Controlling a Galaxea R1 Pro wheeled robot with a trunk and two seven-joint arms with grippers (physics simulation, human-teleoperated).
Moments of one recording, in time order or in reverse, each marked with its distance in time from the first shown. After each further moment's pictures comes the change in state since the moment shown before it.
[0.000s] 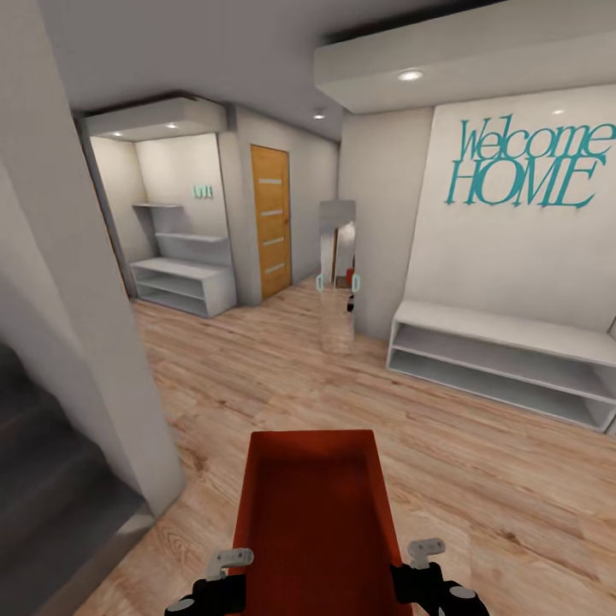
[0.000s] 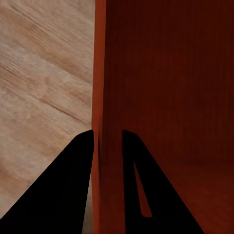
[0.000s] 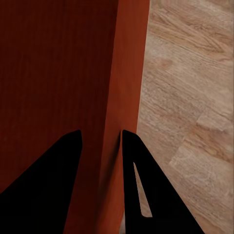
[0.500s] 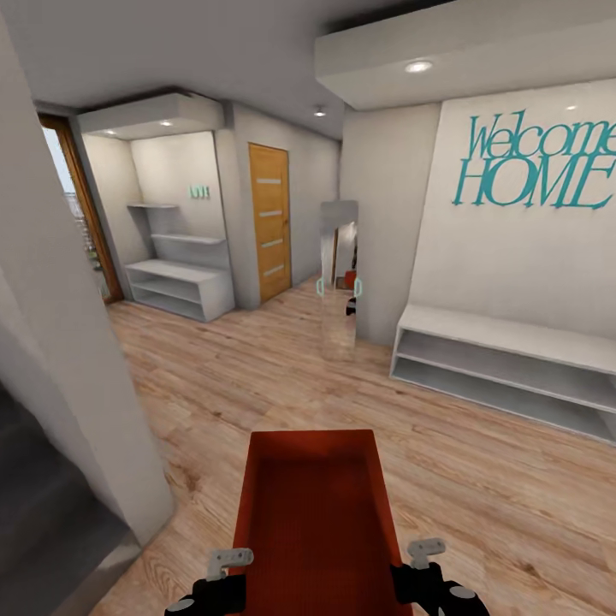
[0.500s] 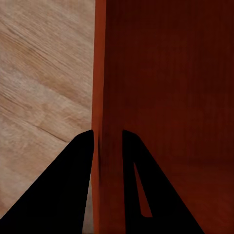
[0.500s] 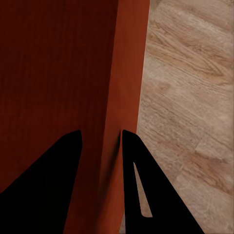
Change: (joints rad) left arm 0.000 0.000 0.000 0.000 0.000 0.000 0.000; right arm 0.000 0.000 0.000 0.000 0.000 0.000 0.000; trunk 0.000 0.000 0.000
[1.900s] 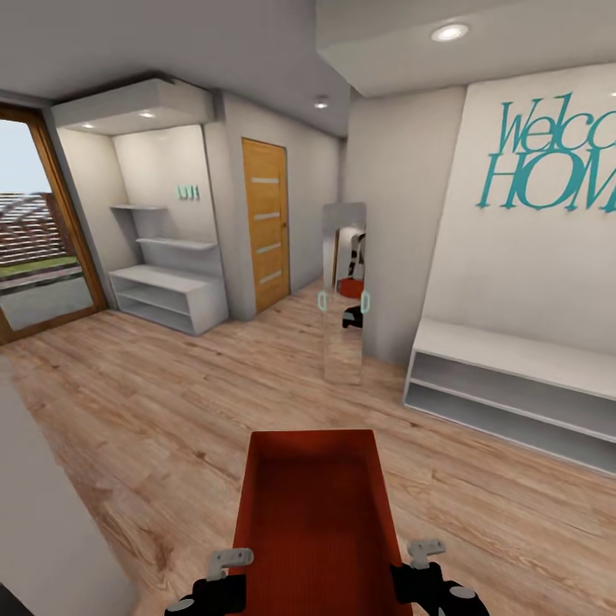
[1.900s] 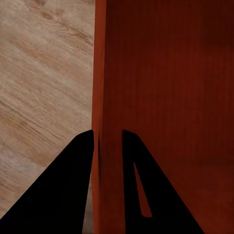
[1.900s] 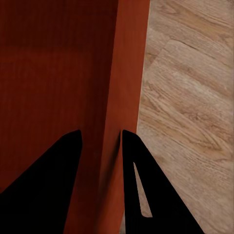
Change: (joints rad) left arm 0.000 0.000 0.000 0.000 0.000 0.000 0.000; right arm 0.000 0.000 0.000 0.000 0.000 0.000 0.000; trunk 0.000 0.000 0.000
